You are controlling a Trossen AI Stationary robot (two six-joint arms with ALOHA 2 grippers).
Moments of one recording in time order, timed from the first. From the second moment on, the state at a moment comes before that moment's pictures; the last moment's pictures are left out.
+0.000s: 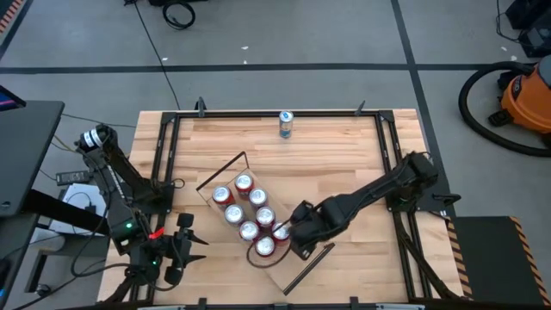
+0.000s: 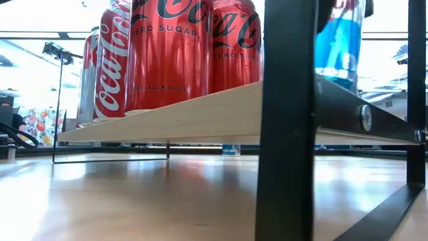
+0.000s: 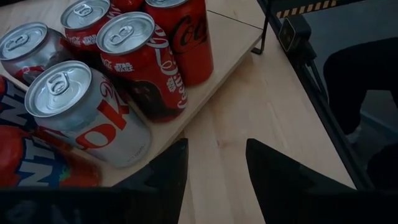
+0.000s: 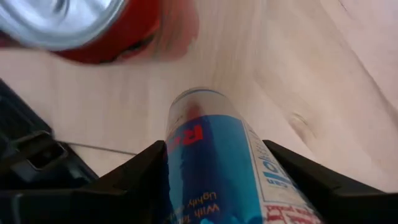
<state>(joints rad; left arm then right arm) -1.10 1.22 0.90 -0.65 -0.75 -0.66 0.44 1.90 1.69 -1.18 0.02 1.19</state>
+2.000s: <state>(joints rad) -1.10 1.22 0.90 -0.64 -0.75 -0.69 0.50 2.06 2.27 -1.57 0.28 1.01</state>
